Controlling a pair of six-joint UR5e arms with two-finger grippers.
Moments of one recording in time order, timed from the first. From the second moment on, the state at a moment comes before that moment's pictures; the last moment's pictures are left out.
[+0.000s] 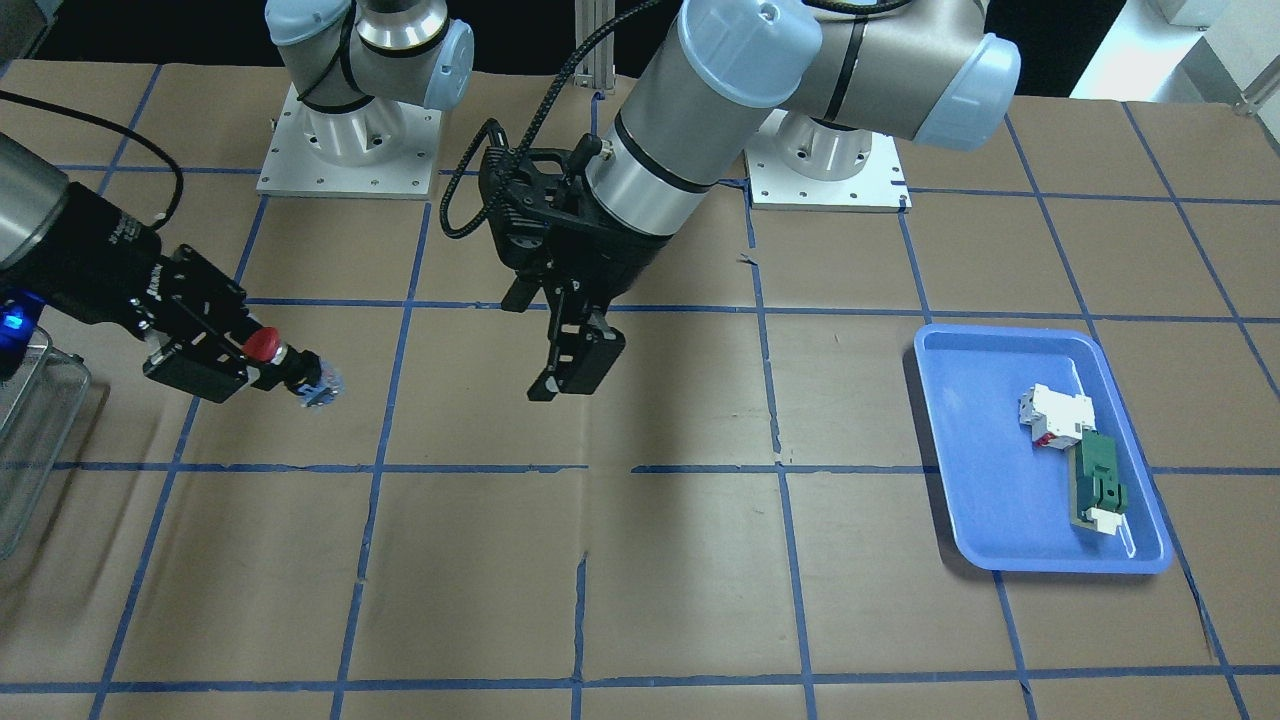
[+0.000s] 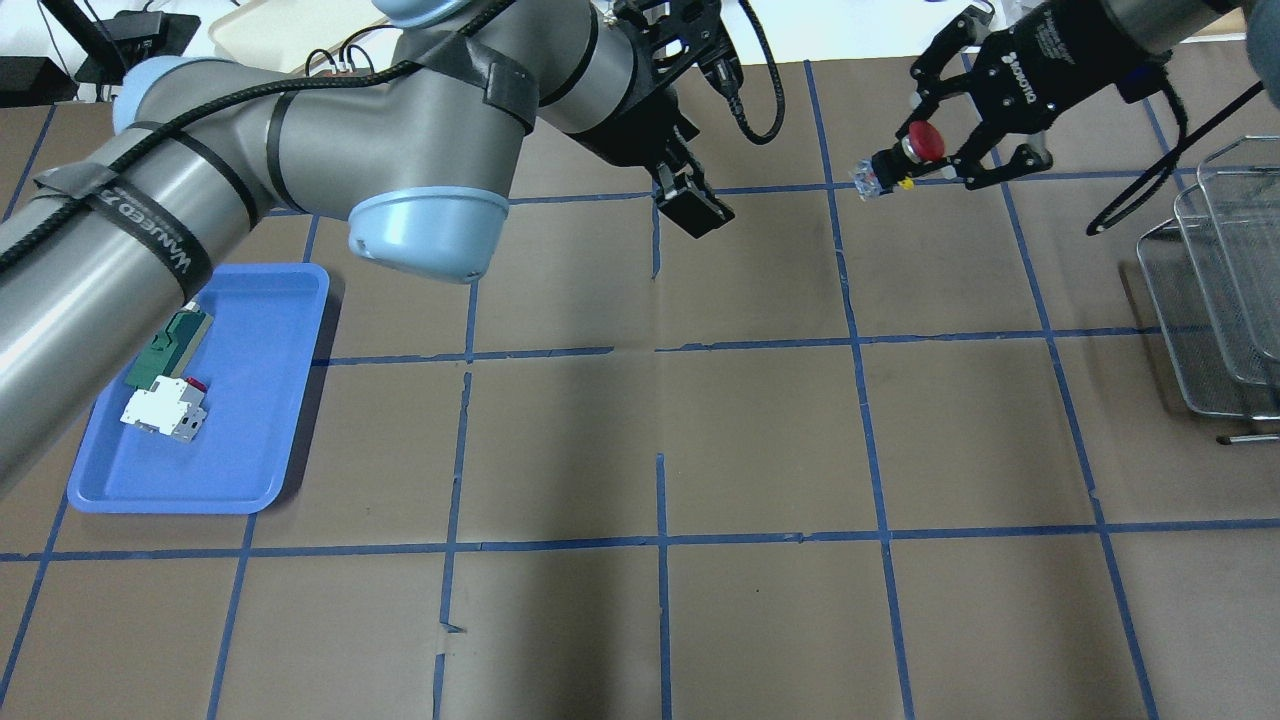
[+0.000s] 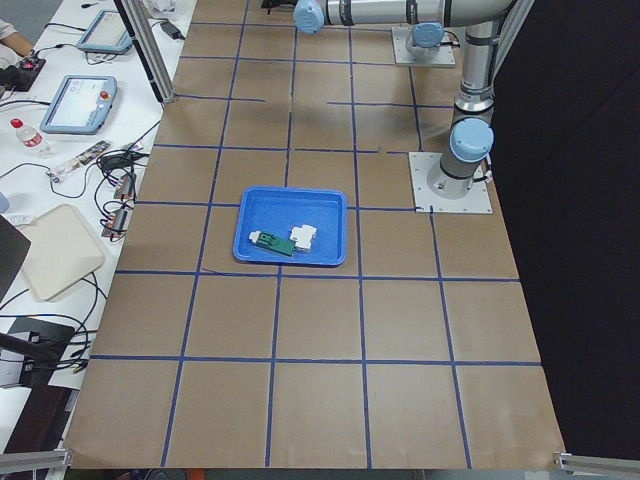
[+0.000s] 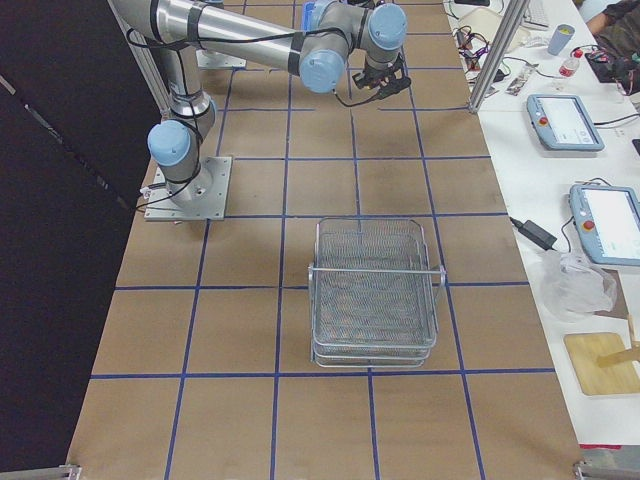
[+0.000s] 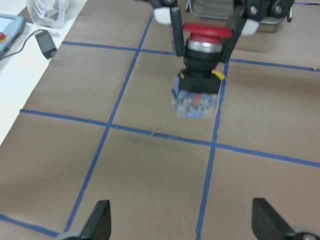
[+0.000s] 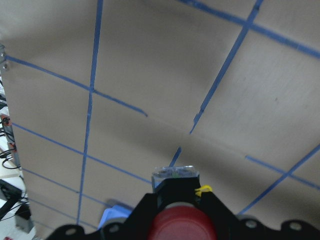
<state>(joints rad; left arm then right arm) -1.84 -1.81 -1.55 -1.04 1.18 0.91 1.29 -1.43 1.55 -1.61 -1.09 0.74</state>
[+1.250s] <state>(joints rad) -1.54 -1.57 -1.60 -1.58 1.44 0.58 0.94 -1.37 1.50 -1.79 -1.58 -0.38</state>
